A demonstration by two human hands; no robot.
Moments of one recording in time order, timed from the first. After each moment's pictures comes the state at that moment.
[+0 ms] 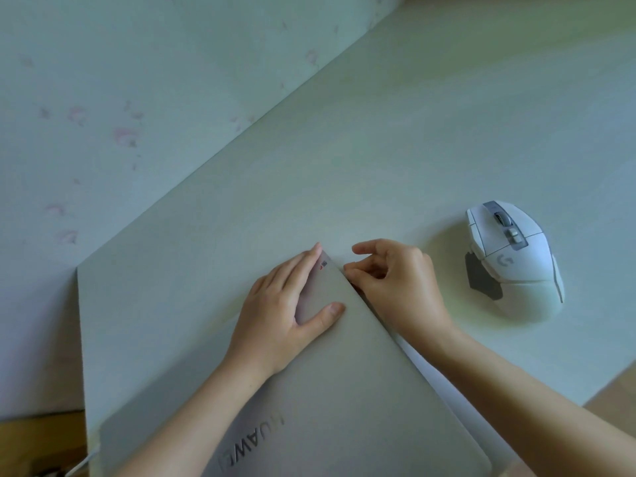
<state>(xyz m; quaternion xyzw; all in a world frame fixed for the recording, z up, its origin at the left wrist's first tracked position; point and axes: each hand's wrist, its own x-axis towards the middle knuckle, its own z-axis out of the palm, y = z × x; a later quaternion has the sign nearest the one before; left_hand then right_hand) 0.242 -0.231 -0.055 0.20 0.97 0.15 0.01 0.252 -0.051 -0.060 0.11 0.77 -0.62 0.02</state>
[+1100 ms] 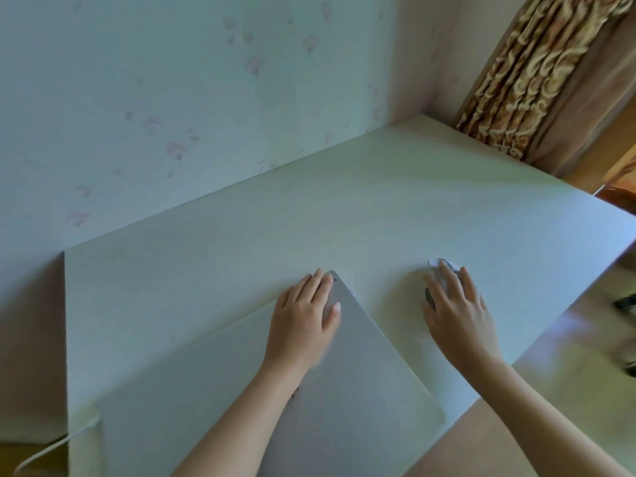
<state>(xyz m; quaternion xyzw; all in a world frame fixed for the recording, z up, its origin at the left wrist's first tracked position) 0.265 -0.223 -0.074 0.17 0.97 0.16 -0.12 0.298 0.026 -0.073 0.05 0.99 -0.05 -0.13</state>
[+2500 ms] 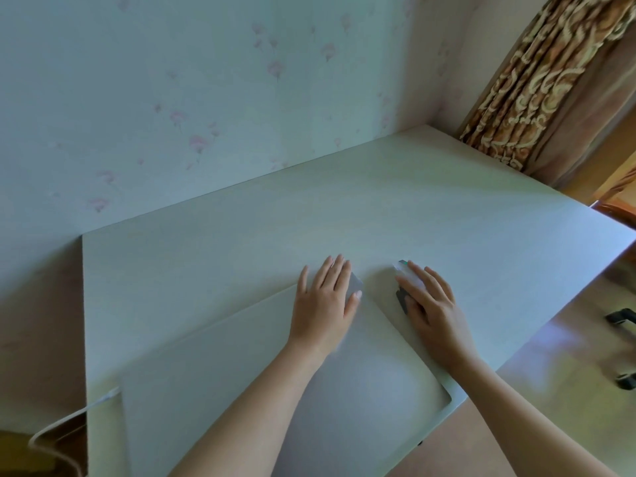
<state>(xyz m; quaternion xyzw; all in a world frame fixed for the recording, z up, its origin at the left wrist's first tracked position) 0.266 -0.212 -0.072 0.20 0.95 0.15 -0.17 0.306 -0.008 -0.080 -0.06 0.95 -0.23 -0.22</state>
